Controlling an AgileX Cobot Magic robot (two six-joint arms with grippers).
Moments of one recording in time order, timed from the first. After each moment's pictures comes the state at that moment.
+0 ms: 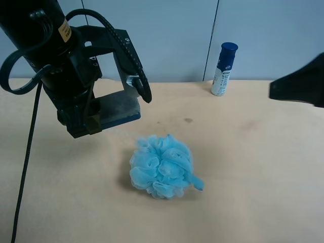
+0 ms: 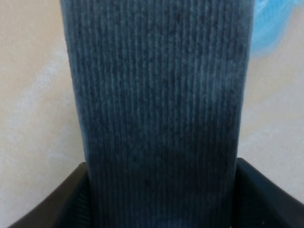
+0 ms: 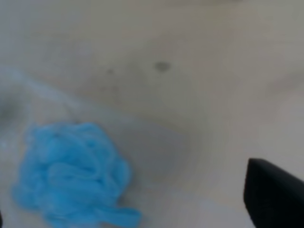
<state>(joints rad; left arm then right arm) -0.79 1.50 -1.26 0.15 1.12 0.41 0.10 0.80 -0.67 0.61 0.77 -0.35</state>
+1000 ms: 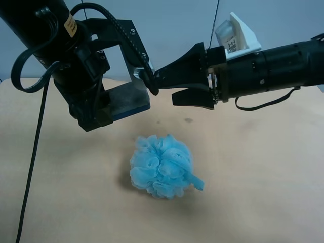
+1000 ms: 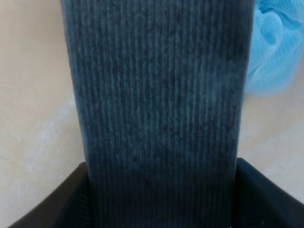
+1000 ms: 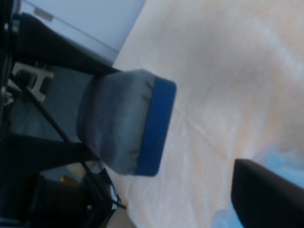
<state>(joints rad) -0.79 1.50 -1.26 0.15 1.02 0.42 0.27 1.54 -0.82 1.55 1.04 -1.26</state>
